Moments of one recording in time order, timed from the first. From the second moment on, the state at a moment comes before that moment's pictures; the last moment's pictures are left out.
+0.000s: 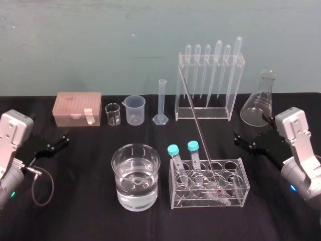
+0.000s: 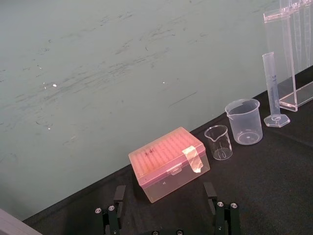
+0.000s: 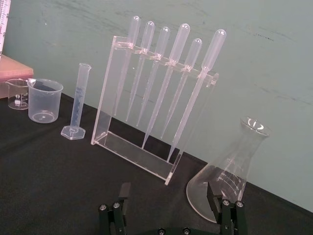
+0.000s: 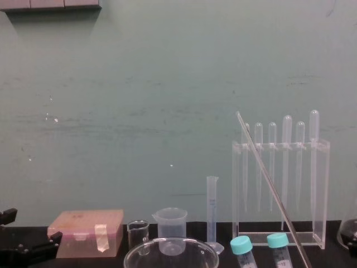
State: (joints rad) left arm -0.20 0.60 0.45 -1.41 -0.25 -0.12 0.03; right arm 0.20 0.60 -0.45 -1.41 0.25 -0.12 -0.03
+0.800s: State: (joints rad) left arm -0.20 0.60 0.45 -1.41 -0.25 -0.12 0.03; right arm 0.20 0.60 -0.45 -1.41 0.25 -0.12 -0.03
